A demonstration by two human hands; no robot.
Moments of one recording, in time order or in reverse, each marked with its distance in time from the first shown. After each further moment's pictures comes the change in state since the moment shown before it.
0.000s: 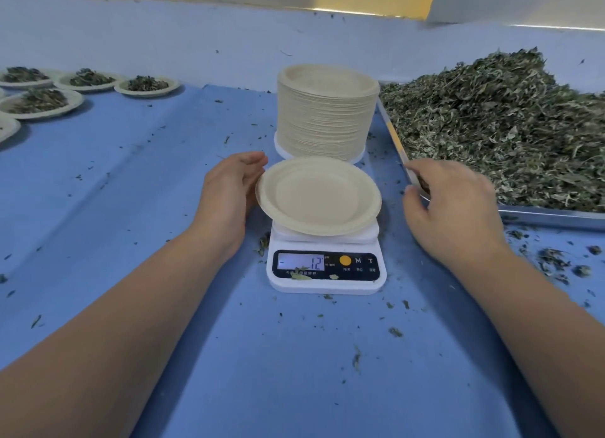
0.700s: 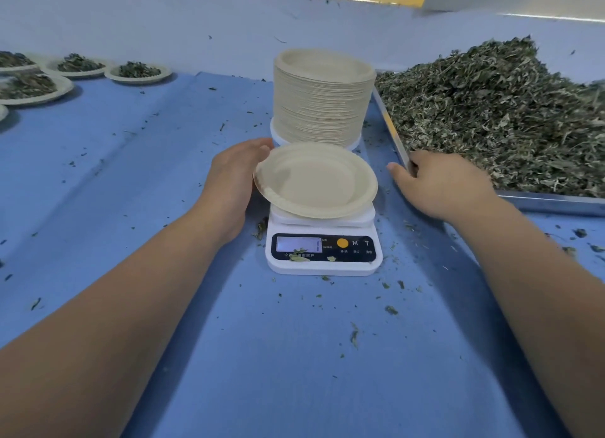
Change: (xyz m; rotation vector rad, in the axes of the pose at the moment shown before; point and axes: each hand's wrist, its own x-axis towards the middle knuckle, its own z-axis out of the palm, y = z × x) left_hand -0.005 0.005 -0.001 0.194 -0.245 0.037; right_hand 0.036 0.027 0.021 -0.186 -0.351 0.162
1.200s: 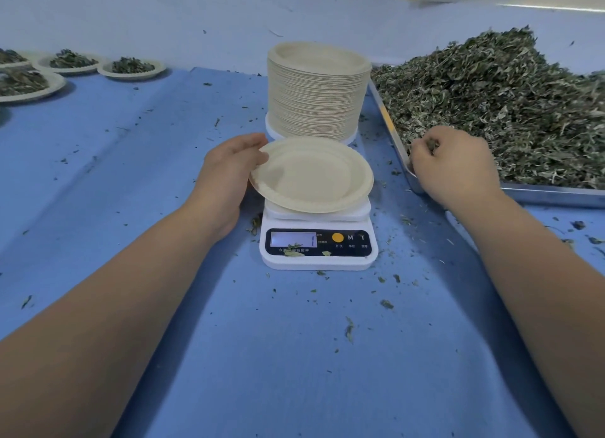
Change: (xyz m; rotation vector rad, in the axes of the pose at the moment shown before) left_hand 0.006 -0.009 -0.003 -0.041 0.088 -0.007; right_hand 0.003 0.010 -0.003 0.300 0.264 0.070
